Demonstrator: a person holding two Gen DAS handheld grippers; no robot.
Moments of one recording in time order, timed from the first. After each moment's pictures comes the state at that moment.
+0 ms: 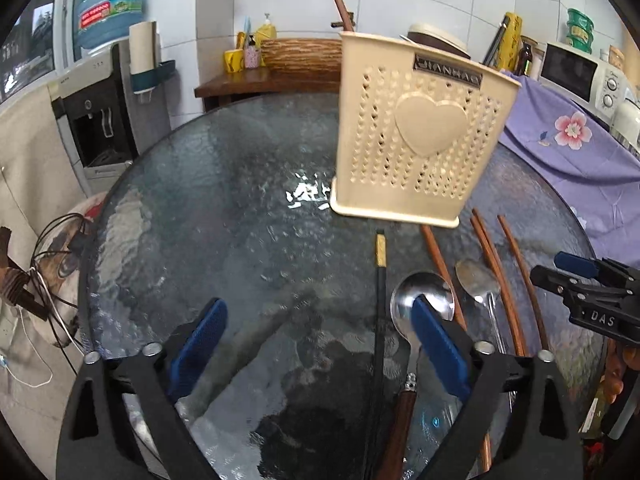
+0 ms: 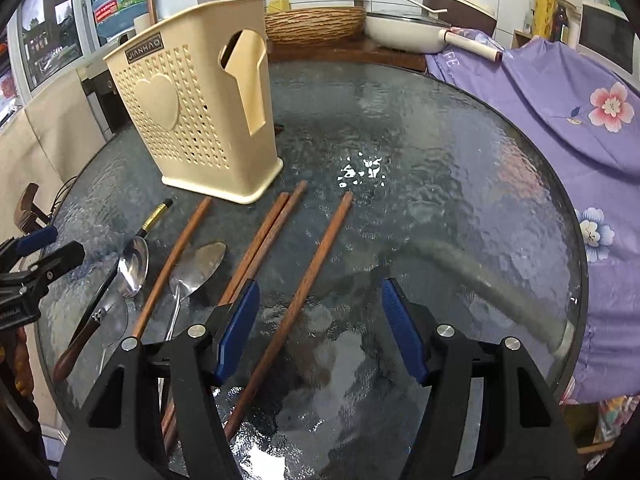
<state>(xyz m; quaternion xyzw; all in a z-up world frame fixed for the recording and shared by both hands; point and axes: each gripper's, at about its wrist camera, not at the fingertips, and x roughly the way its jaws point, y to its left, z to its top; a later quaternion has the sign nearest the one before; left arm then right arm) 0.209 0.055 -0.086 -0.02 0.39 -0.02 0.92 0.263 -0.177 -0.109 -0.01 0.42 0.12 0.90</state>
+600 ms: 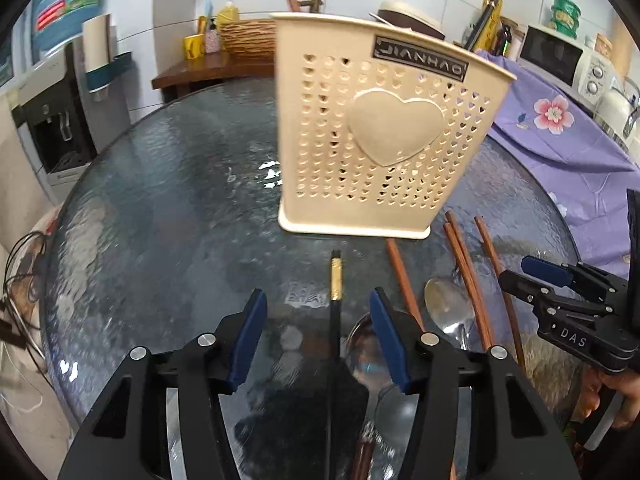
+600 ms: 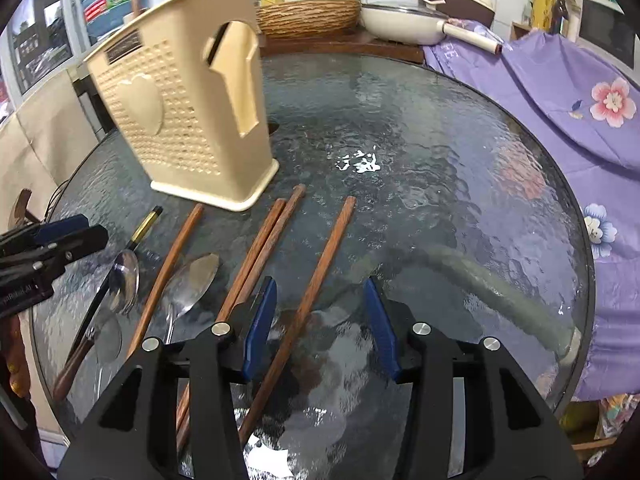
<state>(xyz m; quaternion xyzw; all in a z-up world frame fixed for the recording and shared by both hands) 0.255 0.031 -0.083 -0.02 0.42 -0.07 0.90 0.287 -0.169 -0.111 0.00 0.44 0.11 0.89</state>
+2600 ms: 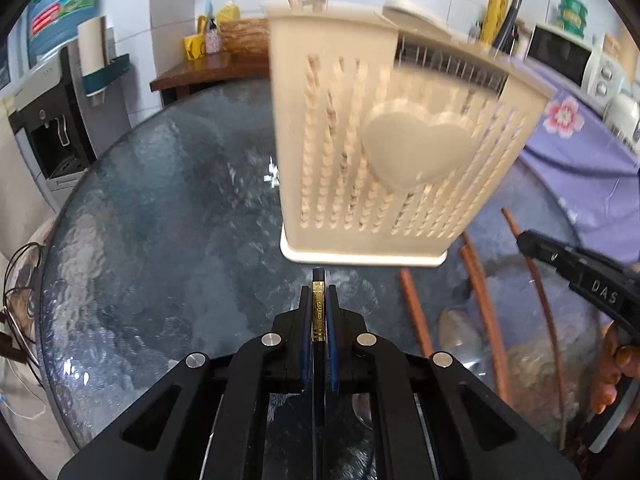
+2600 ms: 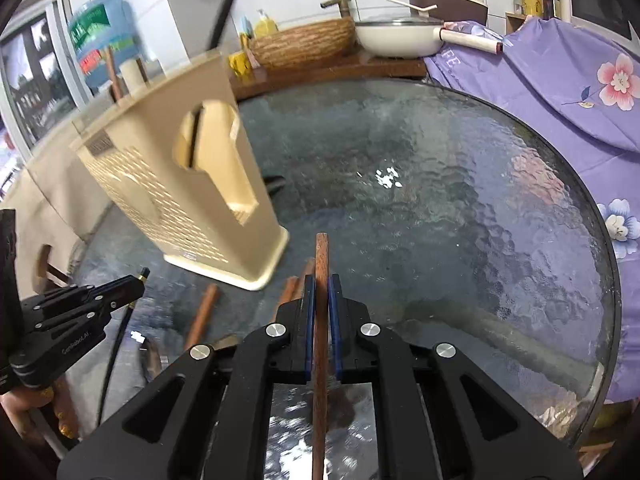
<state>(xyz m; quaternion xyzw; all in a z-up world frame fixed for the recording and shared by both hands) 0.276 0.038 -0.073 -0.02 0.41 -0.07 0.91 0.323 -0.182 -0.088 0.08 0.40 0.14 0.90</state>
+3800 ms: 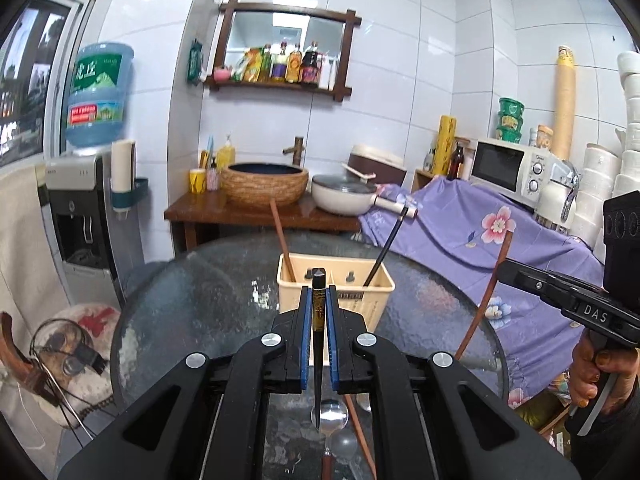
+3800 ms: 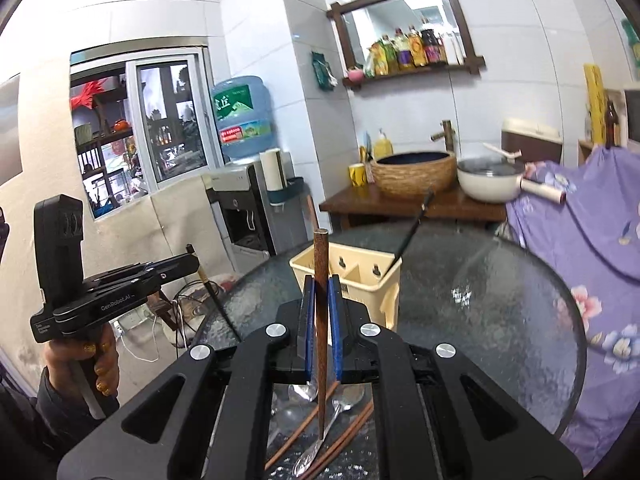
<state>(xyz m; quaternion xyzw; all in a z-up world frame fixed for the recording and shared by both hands) 0.153 0.054 0.081 -0.04 0.19 -0.10 0.98 0.197 -0.188 0.085 0.05 0.19 0.31 0.93</state>
